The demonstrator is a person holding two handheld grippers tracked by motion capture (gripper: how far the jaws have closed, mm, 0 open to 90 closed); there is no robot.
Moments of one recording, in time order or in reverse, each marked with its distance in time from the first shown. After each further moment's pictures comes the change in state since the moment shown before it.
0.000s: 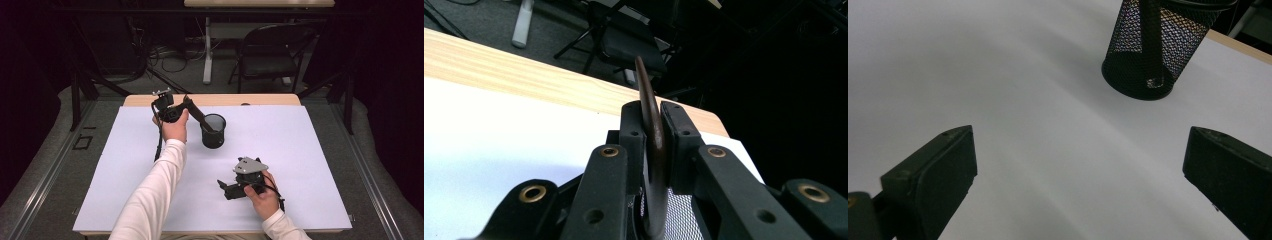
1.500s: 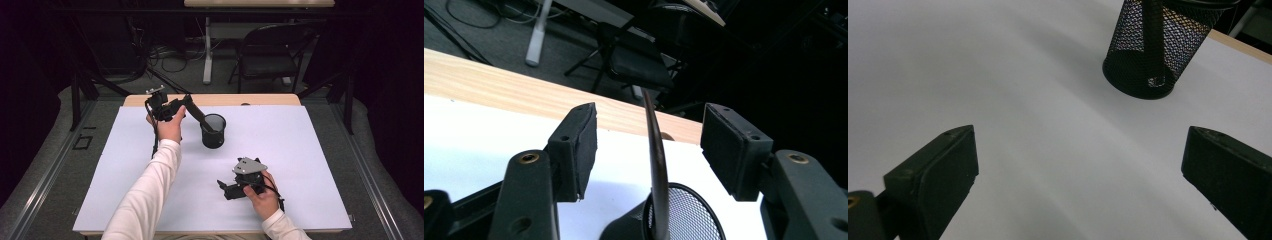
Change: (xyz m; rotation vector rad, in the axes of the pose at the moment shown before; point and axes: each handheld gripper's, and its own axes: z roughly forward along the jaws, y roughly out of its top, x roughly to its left) left arm 0.000 0.011 -0.020 -0.075 0.037 0.015; right arm 0.001 0.000 0.001 0.006 -0.001 -0.007
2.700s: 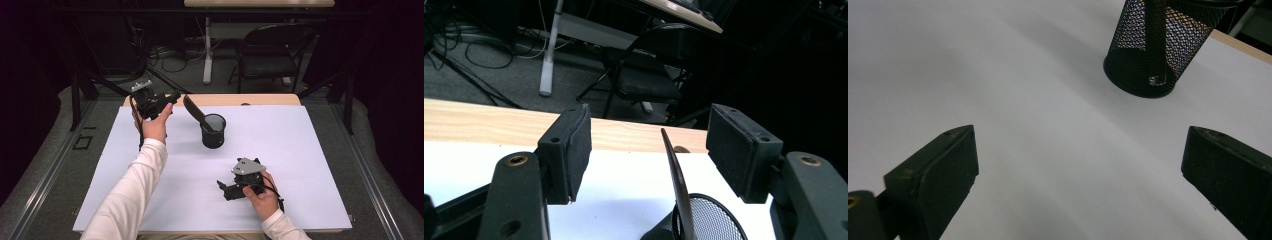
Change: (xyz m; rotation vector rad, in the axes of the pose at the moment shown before) left arm 0.009 0.024 -0.032 -0.043 -0.001 0.152; right arm 0.001 -0.001 0.002 0.007 -0.006 -0.017
